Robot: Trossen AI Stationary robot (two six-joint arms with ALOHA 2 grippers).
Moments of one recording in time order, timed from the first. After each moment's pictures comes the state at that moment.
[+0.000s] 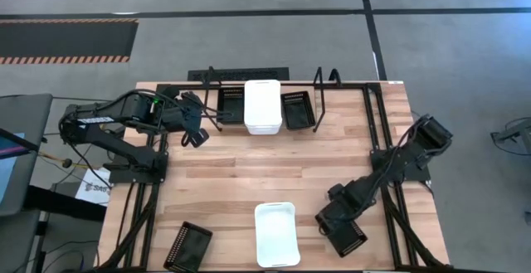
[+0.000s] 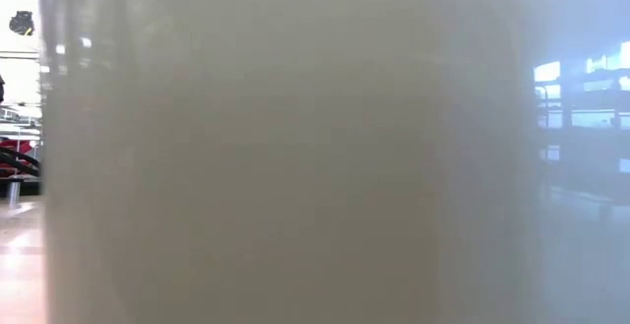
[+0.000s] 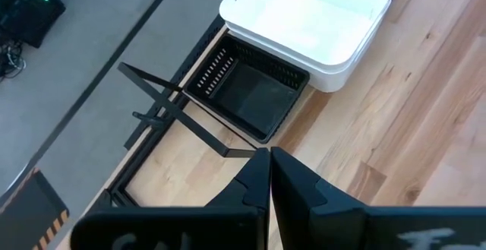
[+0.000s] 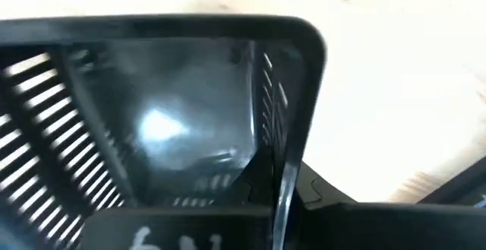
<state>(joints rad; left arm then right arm) -0.06 1.23 1.53 -1.44 -0.61 -0.50 0.62 1.63 0.94 -0.87 -0.26 1.70</state>
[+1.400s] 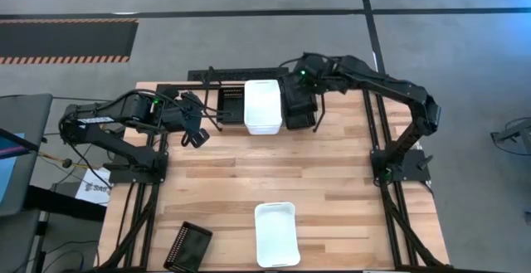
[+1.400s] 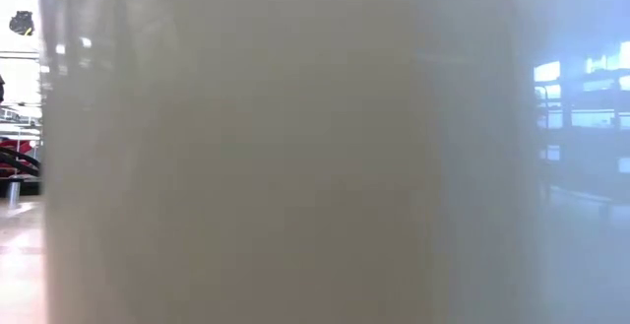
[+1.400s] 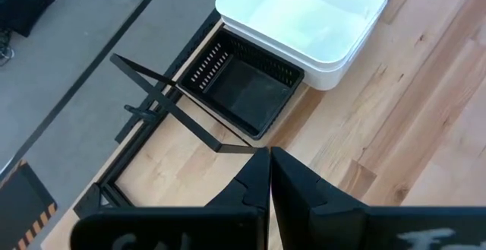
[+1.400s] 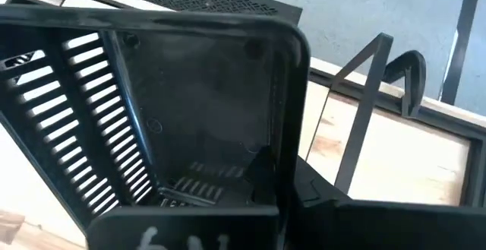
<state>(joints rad) -0.06 1.23 1.53 -1.44 -0.58 -0.53 -0.40 1.64 1.73 -1.17 0.39 0.72</state>
